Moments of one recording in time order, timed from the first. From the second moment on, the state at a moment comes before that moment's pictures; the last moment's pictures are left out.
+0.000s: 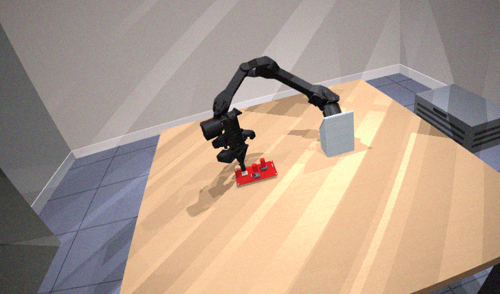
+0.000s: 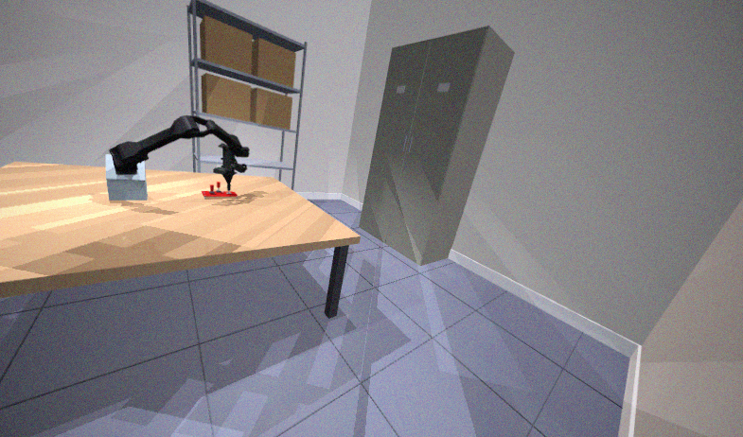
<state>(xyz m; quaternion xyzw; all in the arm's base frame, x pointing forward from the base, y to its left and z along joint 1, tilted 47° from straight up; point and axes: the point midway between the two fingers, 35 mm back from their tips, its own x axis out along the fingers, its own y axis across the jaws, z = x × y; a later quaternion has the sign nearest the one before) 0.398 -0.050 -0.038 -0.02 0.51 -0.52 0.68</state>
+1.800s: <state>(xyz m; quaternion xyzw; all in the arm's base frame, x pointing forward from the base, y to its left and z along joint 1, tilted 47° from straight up) 0.397 -0.052 -0.042 -0.03 0.52 -0.51 0.69</state>
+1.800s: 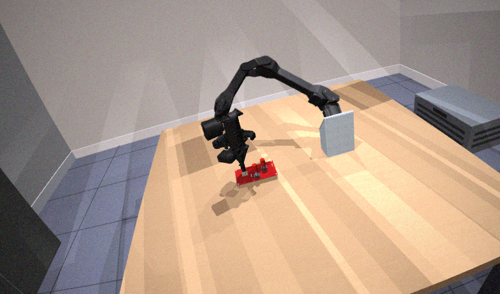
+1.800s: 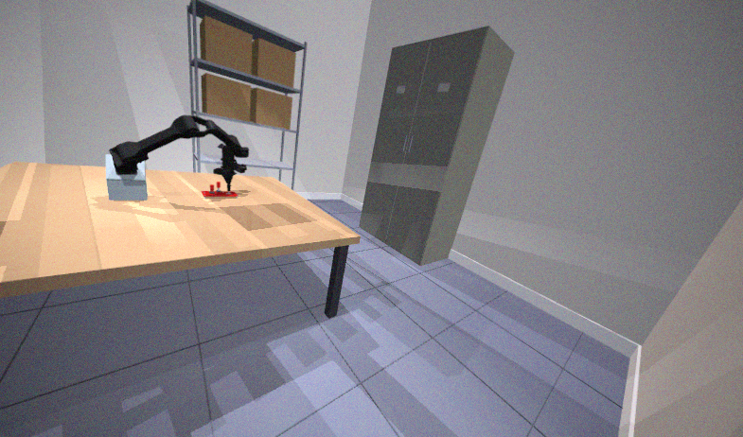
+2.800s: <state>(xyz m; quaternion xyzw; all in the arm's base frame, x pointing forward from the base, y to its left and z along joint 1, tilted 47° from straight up) 0.397 -0.054 -0.044 -0.03 0.52 -0.51 0.69</state>
